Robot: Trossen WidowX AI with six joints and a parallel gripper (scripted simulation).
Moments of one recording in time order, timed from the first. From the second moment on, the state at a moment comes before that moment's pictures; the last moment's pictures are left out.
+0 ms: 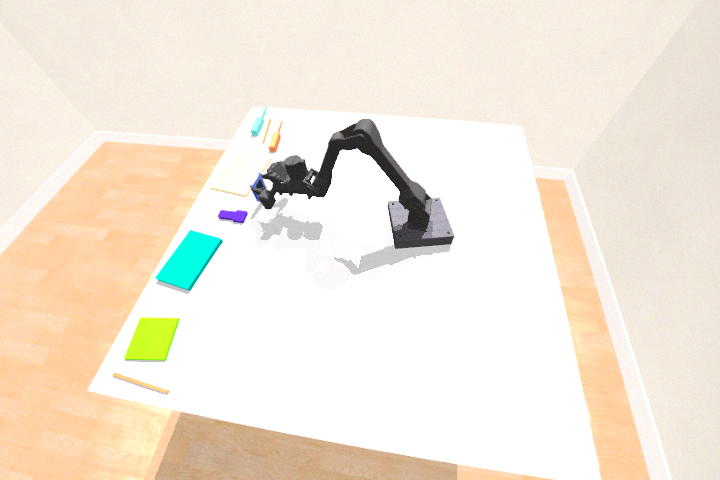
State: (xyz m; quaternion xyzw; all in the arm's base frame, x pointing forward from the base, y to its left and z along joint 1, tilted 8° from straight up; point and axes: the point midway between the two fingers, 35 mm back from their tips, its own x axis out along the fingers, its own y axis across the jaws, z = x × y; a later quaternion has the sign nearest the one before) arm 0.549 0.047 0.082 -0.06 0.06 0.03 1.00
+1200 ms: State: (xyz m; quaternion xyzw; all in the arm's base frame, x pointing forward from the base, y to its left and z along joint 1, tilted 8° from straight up) arm 0.549 0.045 0.063 -0.06 0.06 0.03 1.00
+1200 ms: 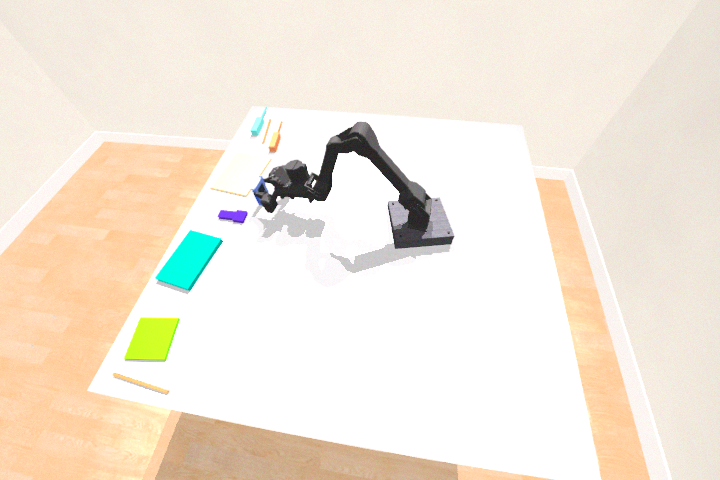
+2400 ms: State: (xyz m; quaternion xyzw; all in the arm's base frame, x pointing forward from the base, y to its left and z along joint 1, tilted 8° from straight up) arm 0.542 0.043 0.055 -0.06 0.06 0.03 1.00
